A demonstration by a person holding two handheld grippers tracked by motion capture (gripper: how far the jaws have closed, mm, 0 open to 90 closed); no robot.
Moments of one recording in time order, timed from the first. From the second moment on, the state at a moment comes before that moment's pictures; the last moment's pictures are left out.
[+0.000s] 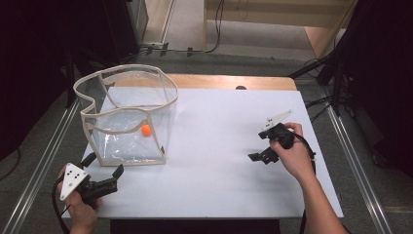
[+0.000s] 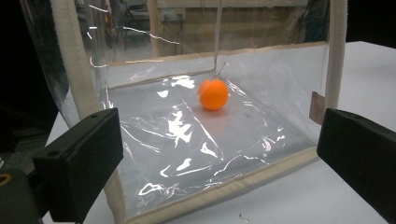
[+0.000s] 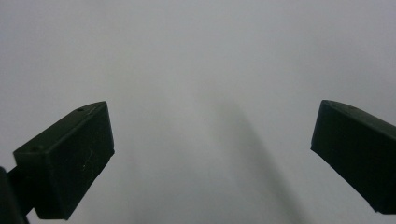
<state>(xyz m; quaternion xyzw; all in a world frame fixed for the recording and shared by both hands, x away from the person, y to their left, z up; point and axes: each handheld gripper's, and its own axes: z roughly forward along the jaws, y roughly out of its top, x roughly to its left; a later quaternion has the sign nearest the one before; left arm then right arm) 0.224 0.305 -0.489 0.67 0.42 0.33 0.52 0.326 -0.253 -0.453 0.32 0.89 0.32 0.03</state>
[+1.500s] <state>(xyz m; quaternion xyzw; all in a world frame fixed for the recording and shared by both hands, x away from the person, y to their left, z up) 0.224 0.304 -0.490 0.67 0.42 0.34 0.51 0.243 -0.345 -0.503 0.40 0.77 0.48 0.11</state>
